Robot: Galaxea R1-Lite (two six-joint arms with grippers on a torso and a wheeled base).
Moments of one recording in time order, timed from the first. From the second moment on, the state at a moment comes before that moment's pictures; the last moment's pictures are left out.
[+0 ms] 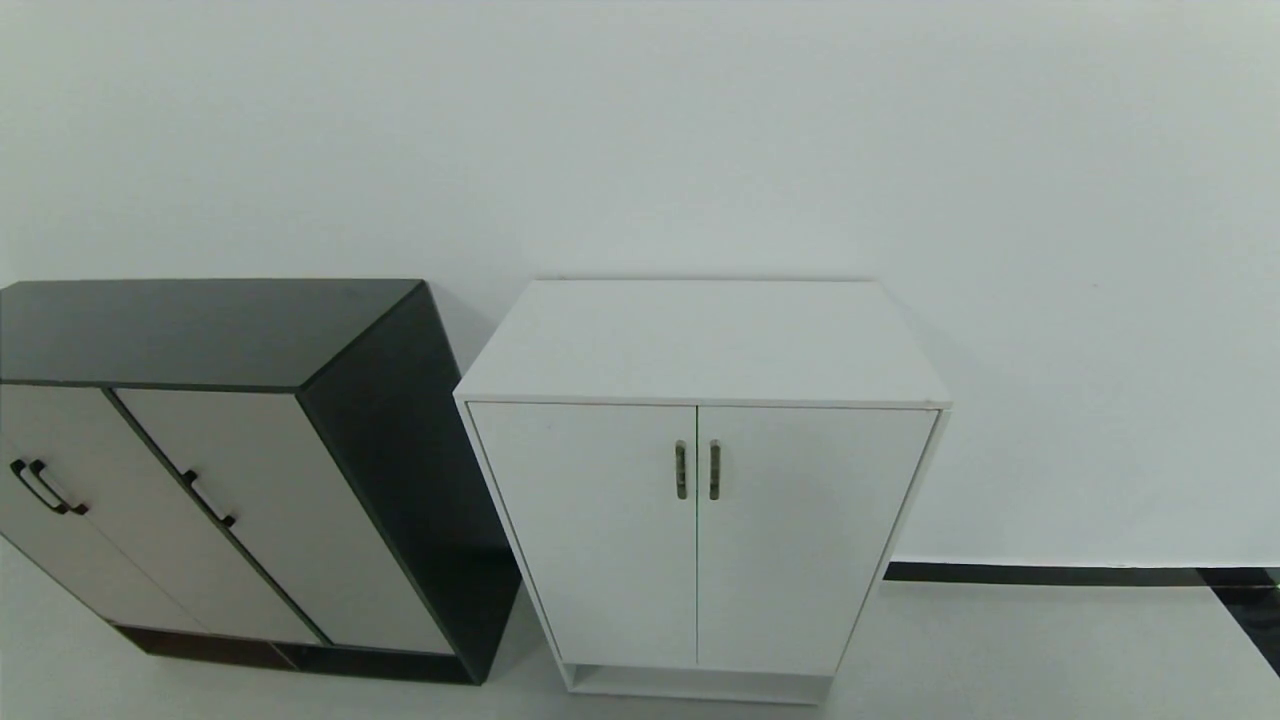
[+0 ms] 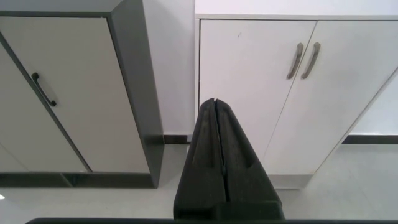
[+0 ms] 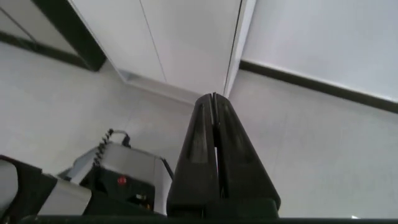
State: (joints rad) left arm 0.00 0.00 0.00 0.00 -0.01 -0.01; right arm 0.28 0.36 0.00 0.00 -0.01 -0.03
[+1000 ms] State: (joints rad) left arm 0.00 0.00 0.00 0.00 -0.01 -0.01; right arm 0.00 0.00 0.00 0.00 -0.02 -0.03
